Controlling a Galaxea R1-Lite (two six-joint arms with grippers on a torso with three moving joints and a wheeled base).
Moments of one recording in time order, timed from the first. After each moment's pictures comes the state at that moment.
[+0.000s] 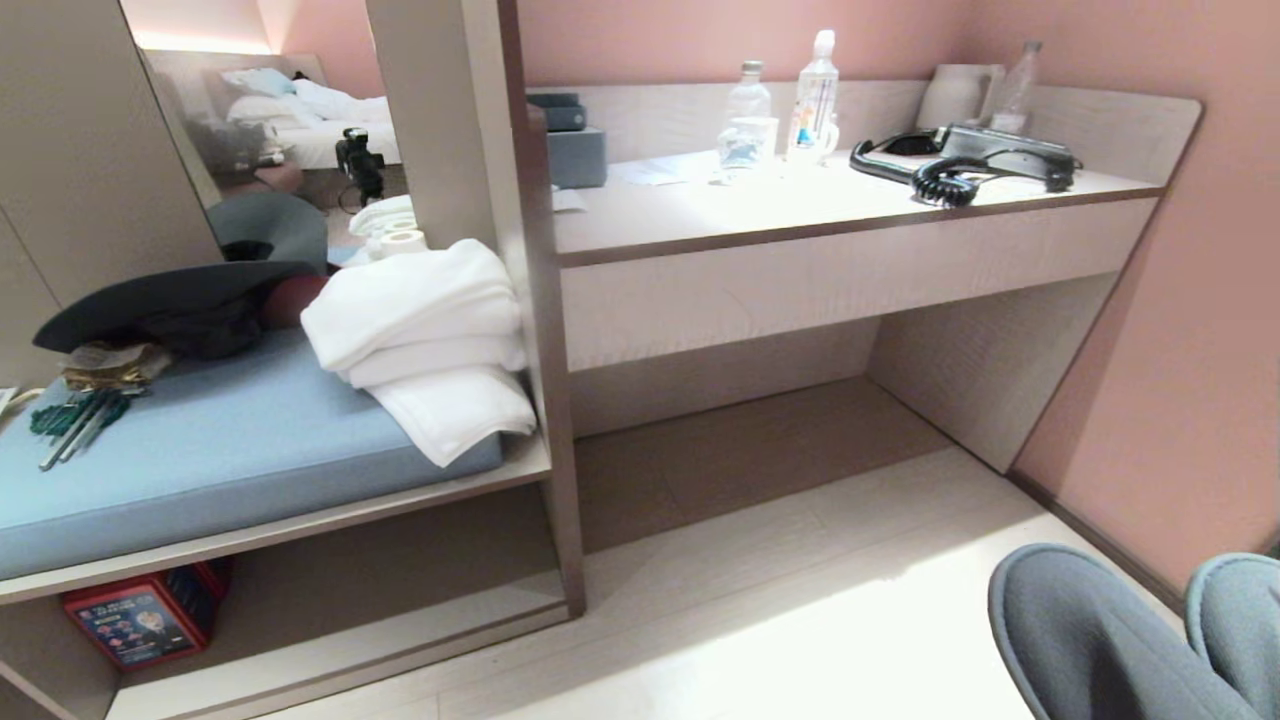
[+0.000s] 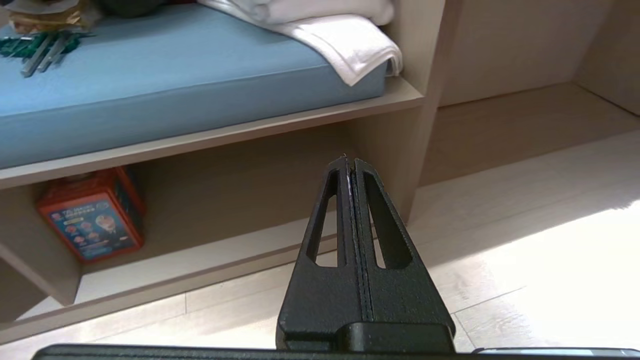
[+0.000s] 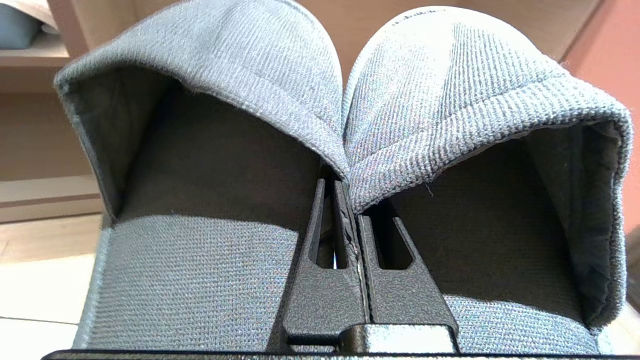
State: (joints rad) left arm -0.01 0.00 0.00 -0.03 0.00 -0.01; right arm -0.01 0.00 0.00 0.00 0.02 -0.10
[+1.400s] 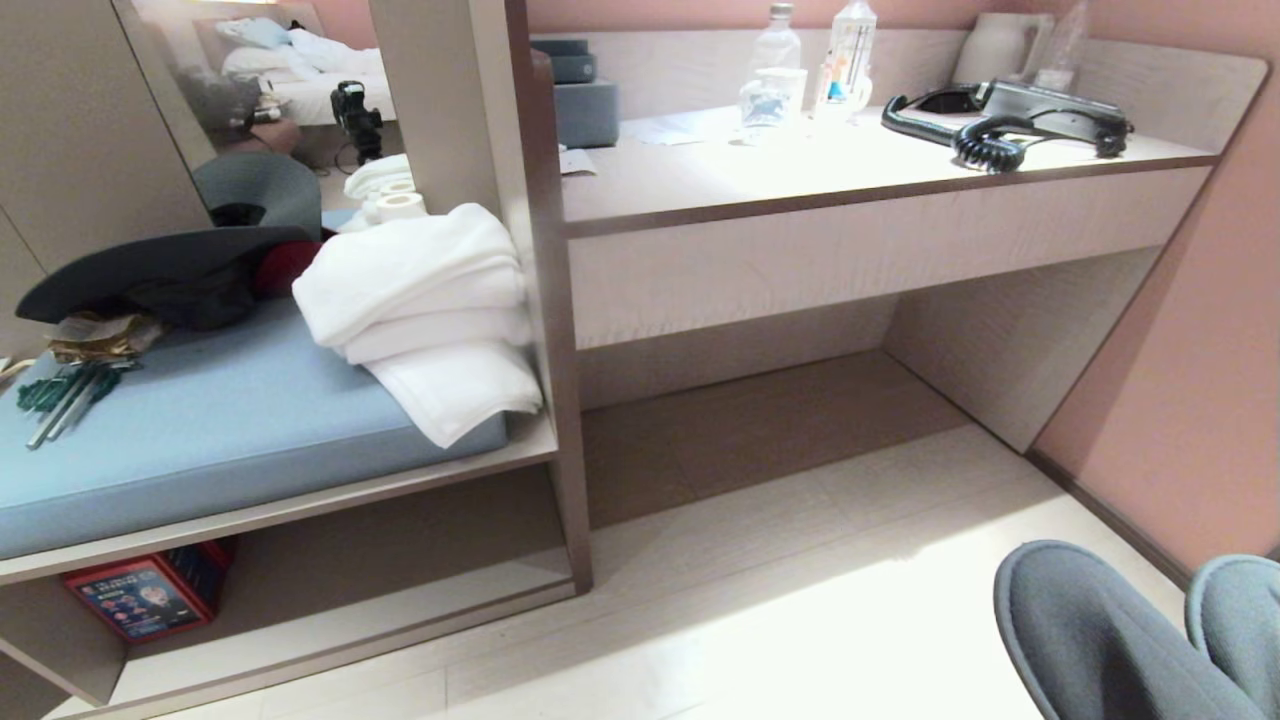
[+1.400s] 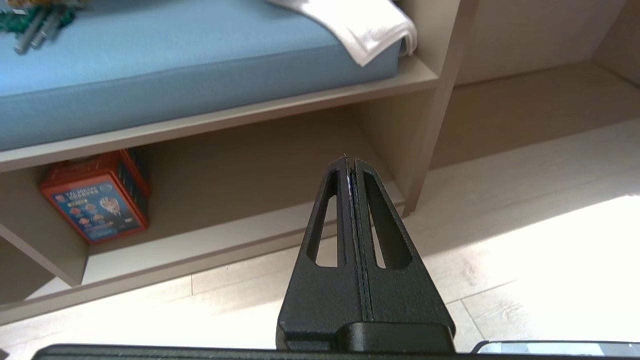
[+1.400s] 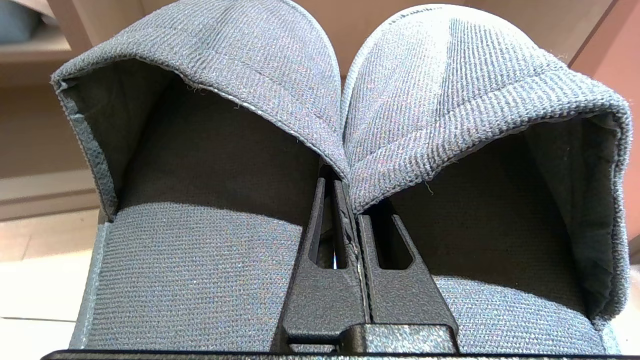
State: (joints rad) left arm -0.01 0.00 0.00 -0.03 0.00 -0.01; right arm 0.00 0.00 0.00 0.00 0.01 -0.04
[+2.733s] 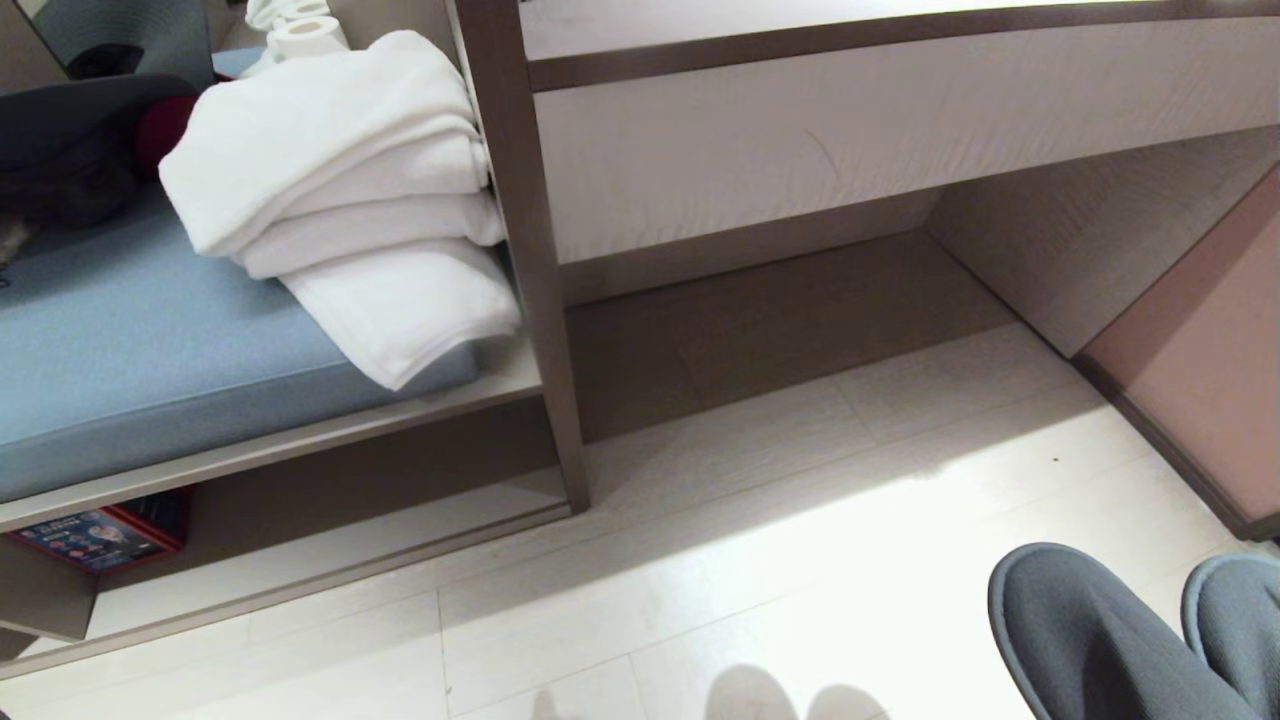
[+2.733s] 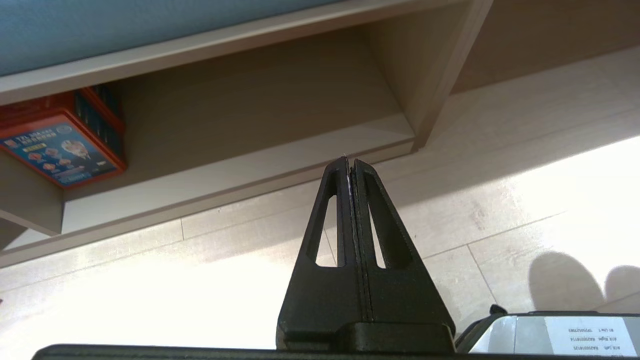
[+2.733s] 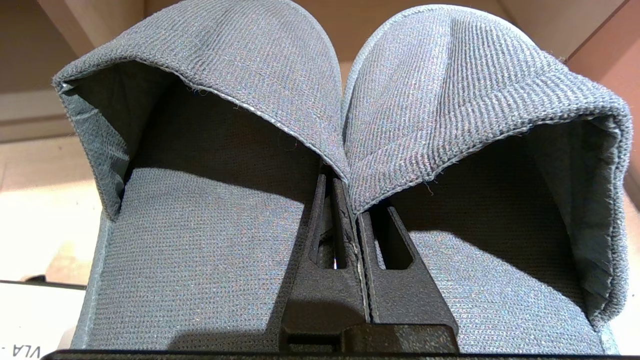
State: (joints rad) left arm -0.01 0.00 0.00 -0.03 0.00 -0.01; right arm -0.01 0.00 0.00 0.00 0.02 -0.07
